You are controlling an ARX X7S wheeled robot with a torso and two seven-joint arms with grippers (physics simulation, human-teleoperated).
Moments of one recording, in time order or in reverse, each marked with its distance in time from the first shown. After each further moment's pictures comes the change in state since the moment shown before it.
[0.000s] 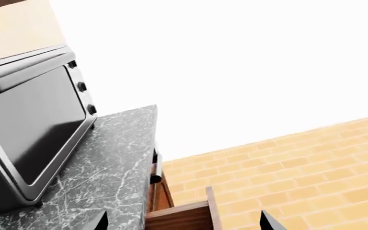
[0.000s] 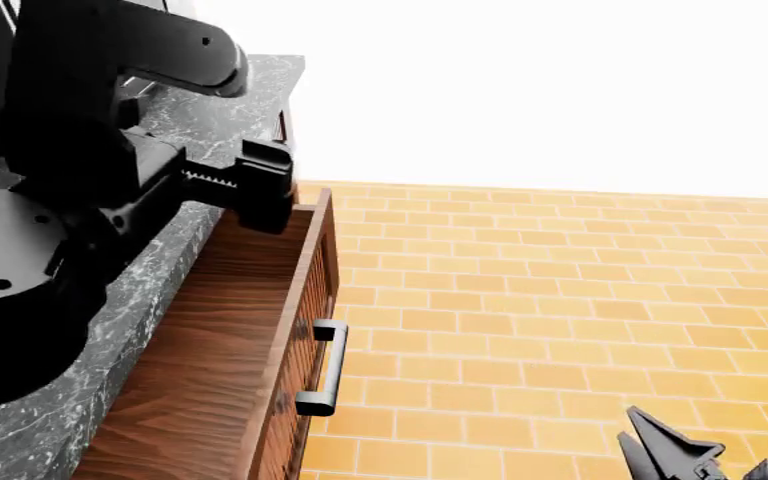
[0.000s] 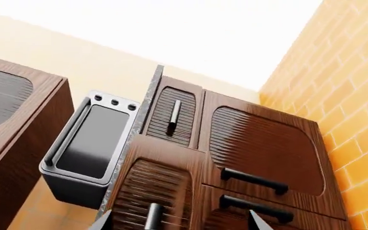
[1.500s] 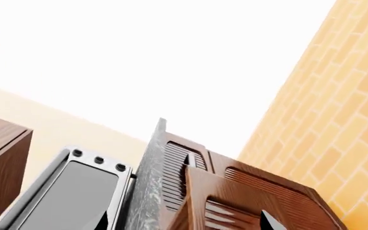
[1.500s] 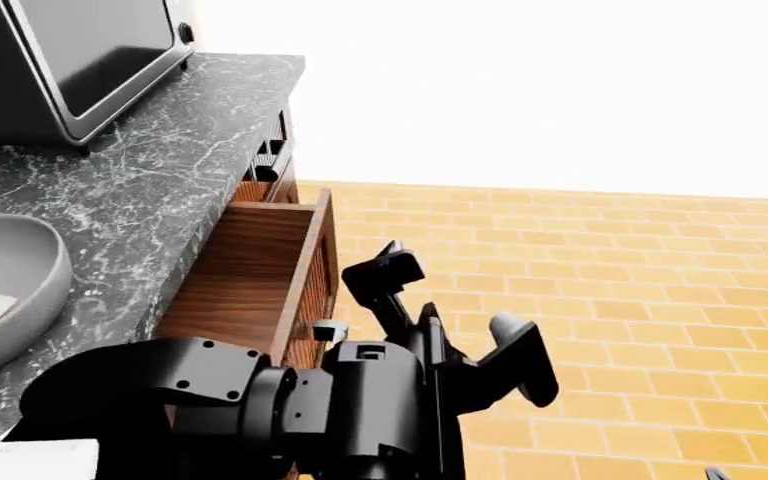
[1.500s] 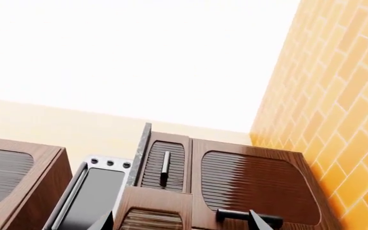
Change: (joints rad) left arm 0.041 0.701 0.979 -0.390 0.498 -0.116 -0.329; right arm -0.068 -0.148 -0.414 0.506 0.562 0.241 -0.303
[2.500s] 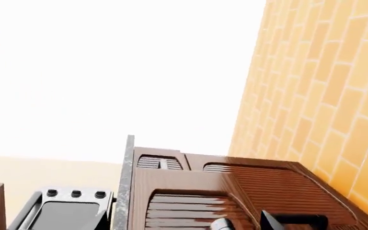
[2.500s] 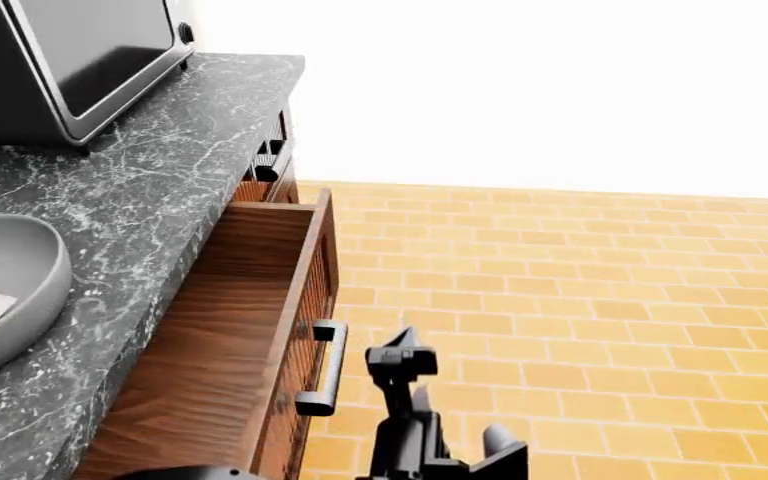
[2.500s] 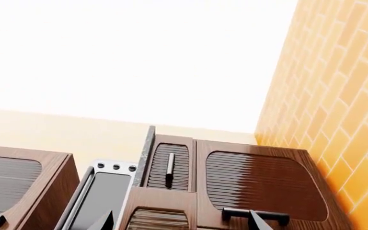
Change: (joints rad) left arm 0.380 0.003 0.007 0.091 0.731 -0.293 0.472; right arm -0.043 -0.013 -0.097 0.001 0.119 0.018 -0.061
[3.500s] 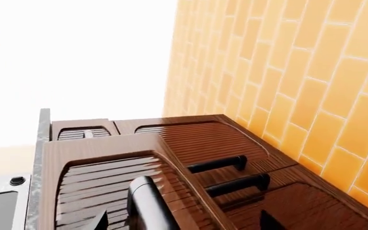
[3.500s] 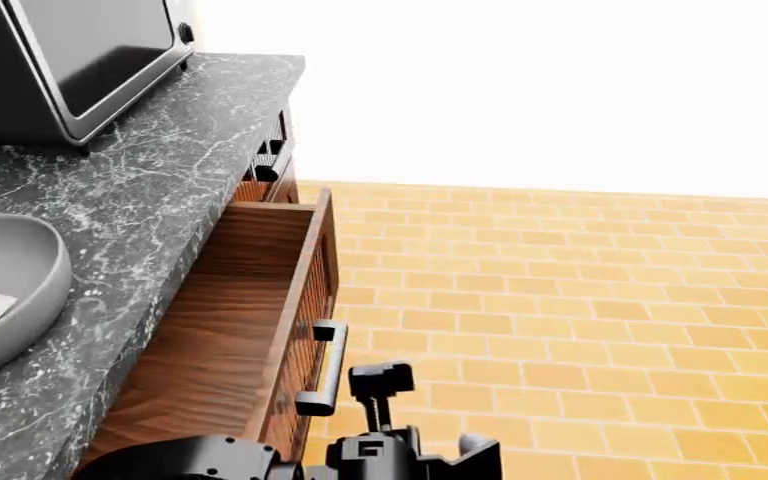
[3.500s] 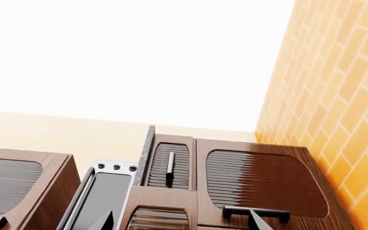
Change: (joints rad) left arm -0.075 0.000 0.003 -0.156 -0.414 0.031 -0.016; right arm -0.010 -0.004 -0.003 0.000 0.005 0.009 -0.004
